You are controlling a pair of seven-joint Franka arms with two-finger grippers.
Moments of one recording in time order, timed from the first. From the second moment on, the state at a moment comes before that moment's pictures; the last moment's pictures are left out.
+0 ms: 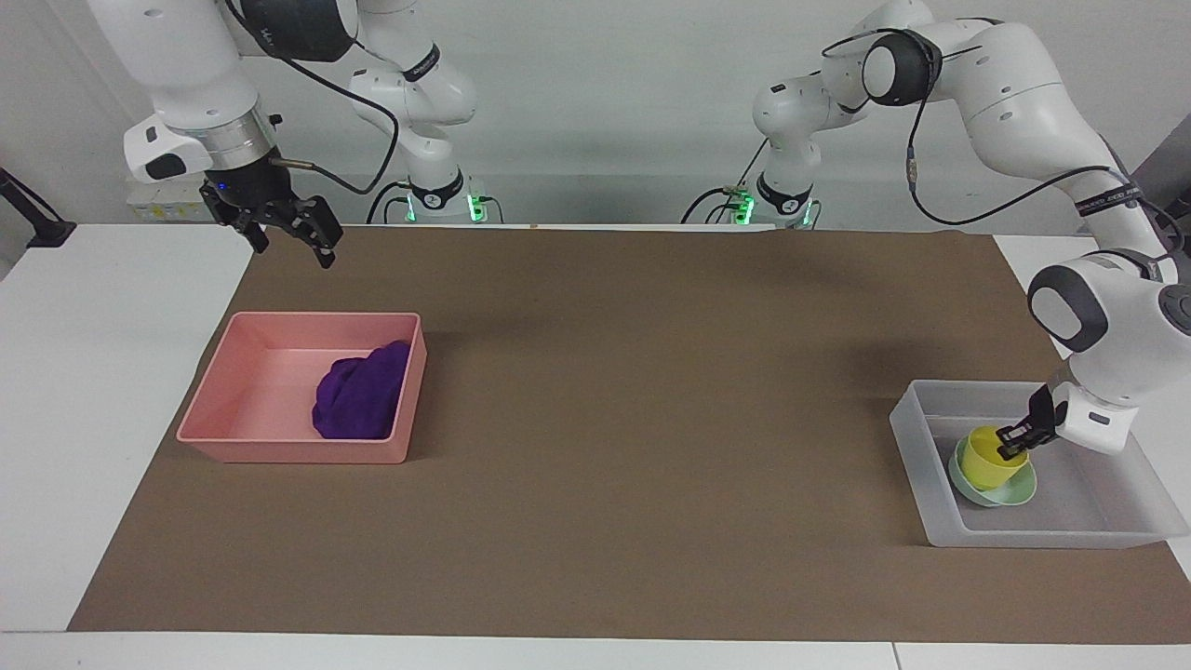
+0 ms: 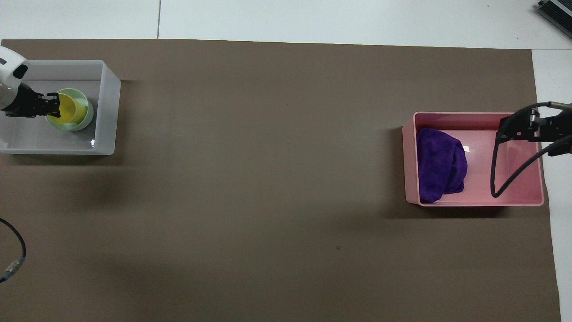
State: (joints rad) left arm 0.21 0.57 -0.01 -1.45 0.01 2.06 -0.01; right arm -0.05 0.02 0.02 -1.54 -0.03 1.55 0.24
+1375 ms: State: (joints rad) left arm -0.02 0.03 -0.04 -1.51 0.01 1.57 -0.10; right arm -0.05 0.02 0.02 -1.54 -0.03 1.55 0.24
